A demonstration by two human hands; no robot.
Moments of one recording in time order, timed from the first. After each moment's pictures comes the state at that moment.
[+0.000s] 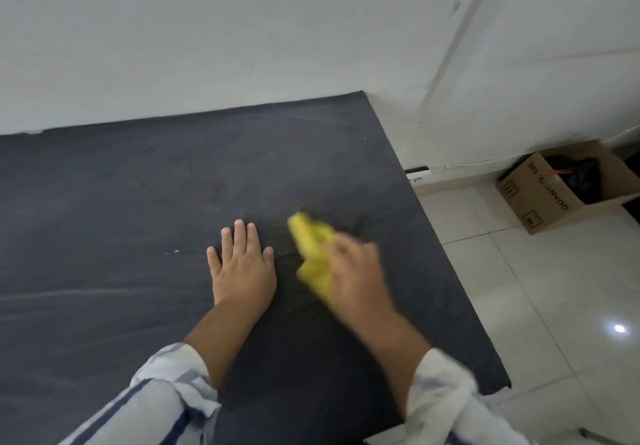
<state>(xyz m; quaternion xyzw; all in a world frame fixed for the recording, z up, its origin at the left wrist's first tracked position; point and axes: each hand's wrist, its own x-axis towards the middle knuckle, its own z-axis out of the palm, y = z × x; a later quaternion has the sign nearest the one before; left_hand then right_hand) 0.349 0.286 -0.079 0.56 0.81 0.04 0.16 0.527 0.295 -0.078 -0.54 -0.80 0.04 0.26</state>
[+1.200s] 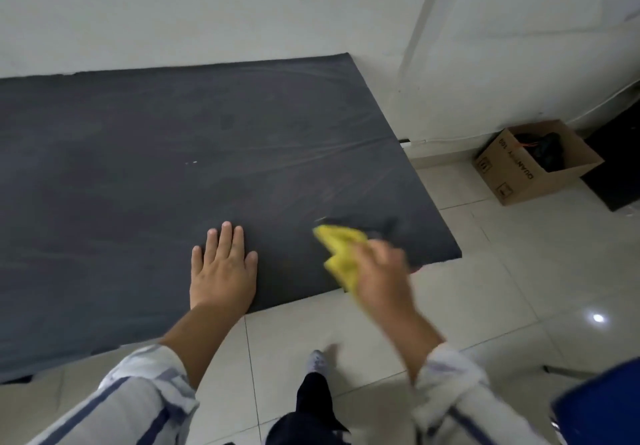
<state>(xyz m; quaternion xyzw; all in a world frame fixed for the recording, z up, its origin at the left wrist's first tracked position) 0.343 0.096 -0.086 0.60 0.79 0.02 0.14 0.593 0.116 -0.097 -0.60 -0.78 0.02 0.19</state>
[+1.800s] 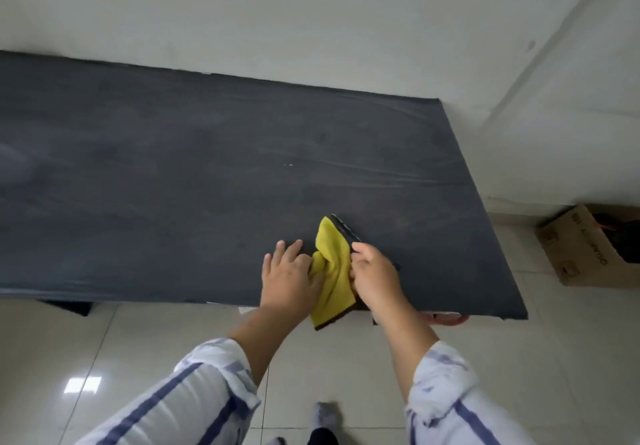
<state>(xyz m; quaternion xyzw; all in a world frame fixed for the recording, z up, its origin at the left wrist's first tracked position) 0.335 0.065 -0.070 0.55 0.79 0.15 0.23 0.466 0.131 -0.055 -0.63 -0.63 0.42 0.17</state>
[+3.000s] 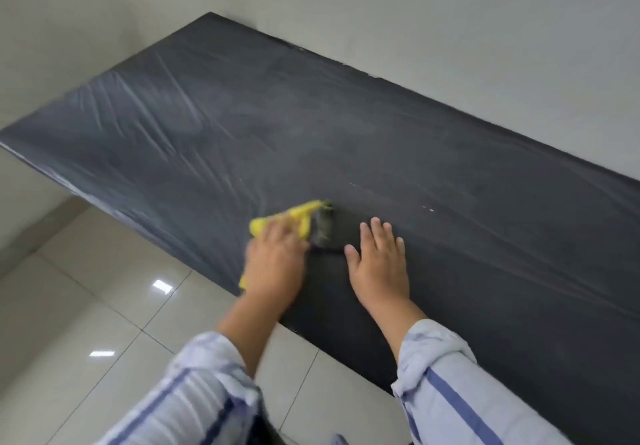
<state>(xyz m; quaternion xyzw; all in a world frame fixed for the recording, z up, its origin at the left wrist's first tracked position) 0.151 0.038 -0.094 0.38 0.91 0.15 0.02 0.272 0.169 -0.086 -0.37 -0.91 0.16 0.03</state>
